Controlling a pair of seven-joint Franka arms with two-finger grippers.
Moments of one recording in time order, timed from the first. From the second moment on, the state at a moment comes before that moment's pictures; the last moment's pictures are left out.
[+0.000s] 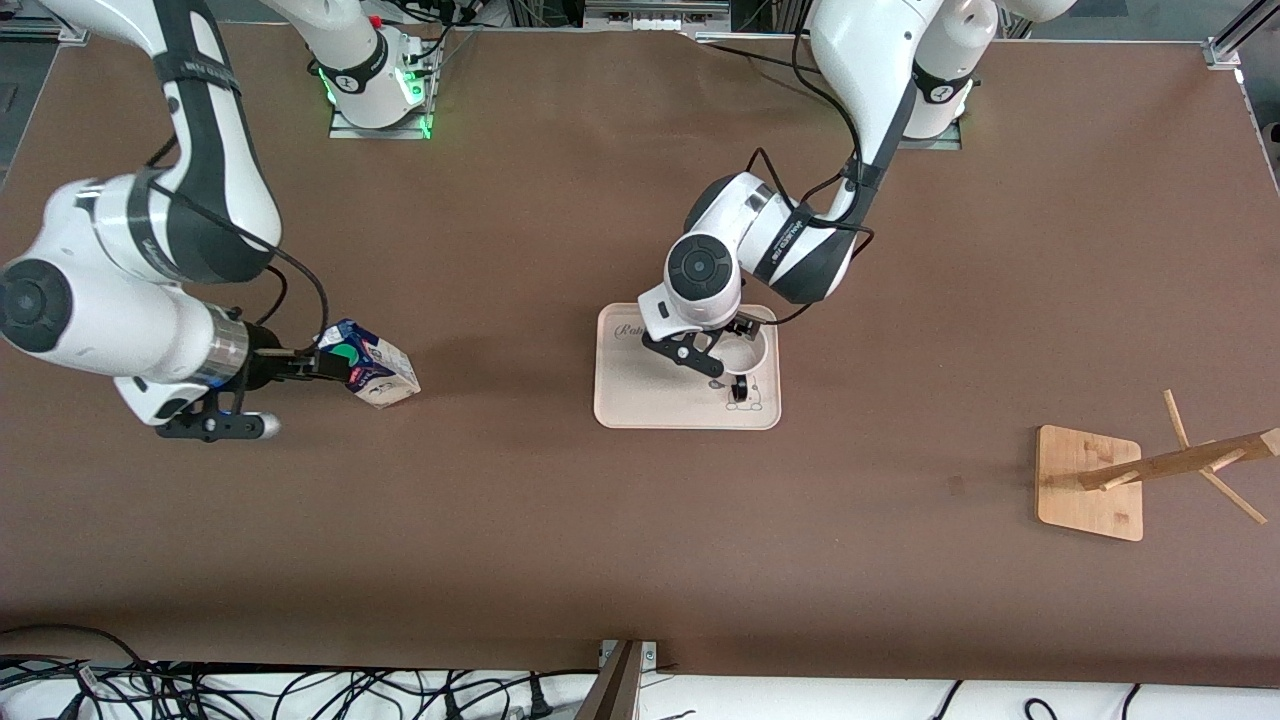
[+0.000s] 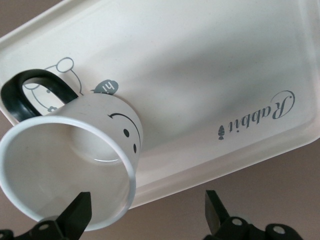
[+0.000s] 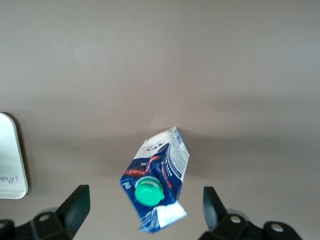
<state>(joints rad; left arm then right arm) -0.76 0.68 0.10 -1.54 -0.13 1.96 -0.19 0.24 0.40 -0.14 -1.46 0.14 1.77 0.08</state>
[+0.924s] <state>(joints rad) -0.77 0.69 0.10 -1.52 -0.13 1.99 -0.30 0.23 0.08 -0.15 -1.58 0.03 1.62 0.08</state>
